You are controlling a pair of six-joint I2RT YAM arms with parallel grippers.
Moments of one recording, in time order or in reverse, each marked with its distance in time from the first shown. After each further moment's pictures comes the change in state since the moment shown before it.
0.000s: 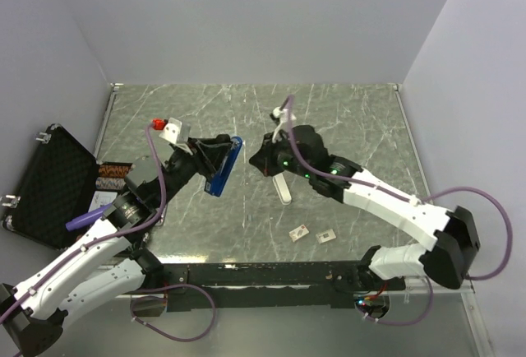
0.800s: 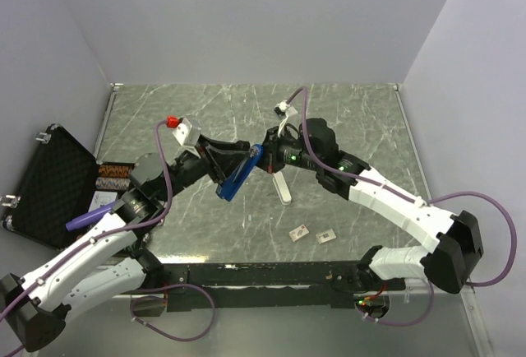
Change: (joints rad) left arm 0.000 0.065 -0.007 0.153 0.313 -0.050; right arm -0.082 -0.049 -0.015 0.094 -0.275 0.035
